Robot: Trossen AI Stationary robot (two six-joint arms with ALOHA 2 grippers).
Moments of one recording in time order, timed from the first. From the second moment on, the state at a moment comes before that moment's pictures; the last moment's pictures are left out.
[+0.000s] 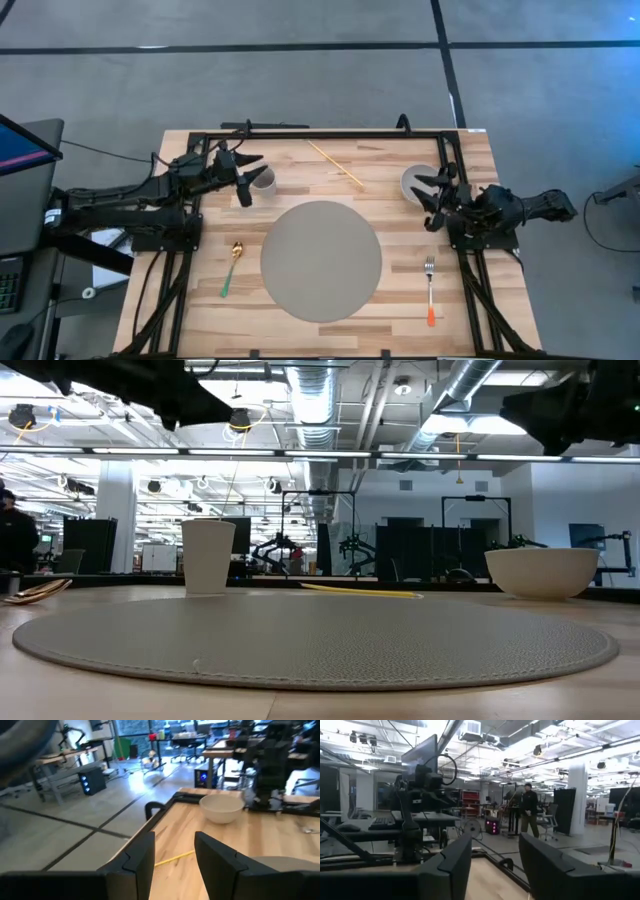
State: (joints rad) left arm 0.23 0.72 0.51 0.11 -0.22 0.12; right arm 0.15 0.01 0.01 0.35 0.50 -0.23
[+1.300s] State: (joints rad) left arm 0.27 0.86 0.51 0.03 -0.07 0.07; right arm 0.15 0.61 0.10 0.69 0.50 -0.02
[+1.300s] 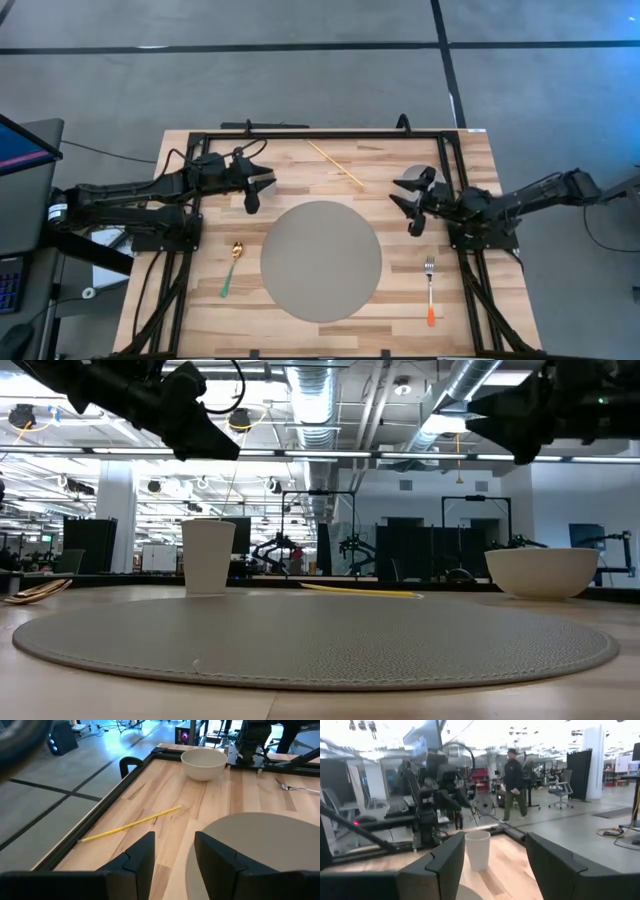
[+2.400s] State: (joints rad) left arm 0.27 0.86 0.51 0.08 -0.07 -0.01; right arm -0.08 1.14 0.67 -0.82 0.50 0.87
